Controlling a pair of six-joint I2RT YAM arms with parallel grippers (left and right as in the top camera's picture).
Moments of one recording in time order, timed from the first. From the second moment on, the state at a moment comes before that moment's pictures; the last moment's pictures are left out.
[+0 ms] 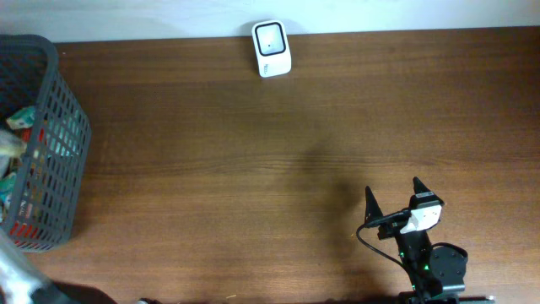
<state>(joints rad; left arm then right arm) 0.81 1.55 1.52 -0.48 0.01 -0.40 0.03 0.01 0.01 -0.07 -0.14 0.01</state>
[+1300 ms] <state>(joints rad) -0.55 2.05 1.52 -0.30 0.60 -0.56 0.03 0.01 0.01 -0.07 -0.14 0.02</state>
